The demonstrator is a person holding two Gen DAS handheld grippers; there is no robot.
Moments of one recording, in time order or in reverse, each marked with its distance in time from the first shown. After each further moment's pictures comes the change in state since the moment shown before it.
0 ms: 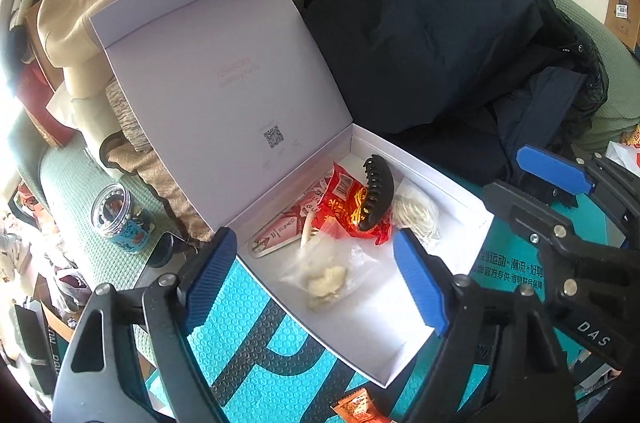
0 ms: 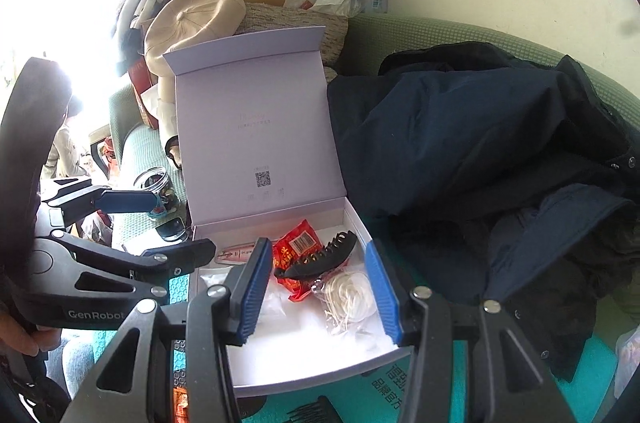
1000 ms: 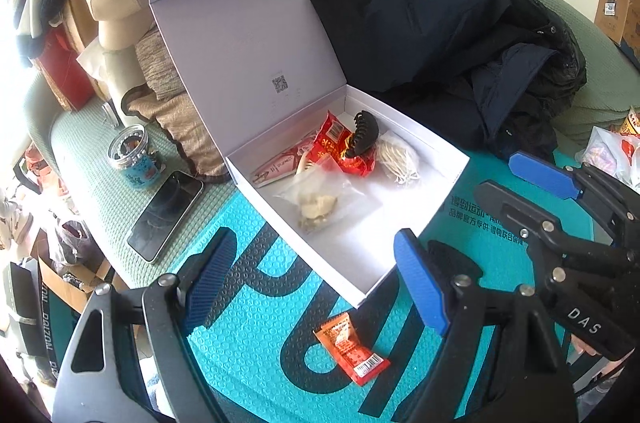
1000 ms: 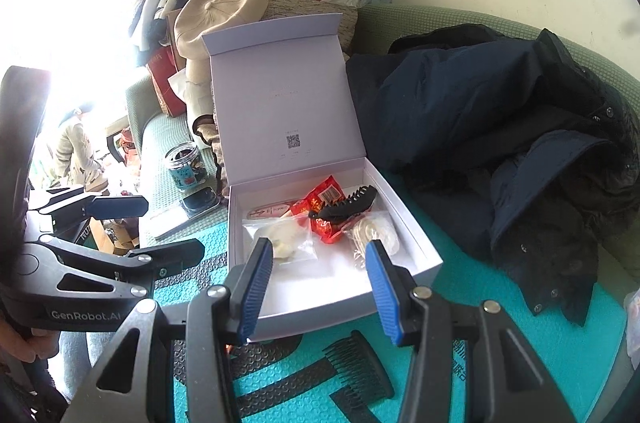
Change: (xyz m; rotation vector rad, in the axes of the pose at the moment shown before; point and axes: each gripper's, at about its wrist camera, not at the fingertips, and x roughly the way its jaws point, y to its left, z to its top) left arm -0.059 -0.013 -0.081 -0.063 0.014 -0.001; right arm -0.049 0.026 -0.052 0.025 0.027 0.040
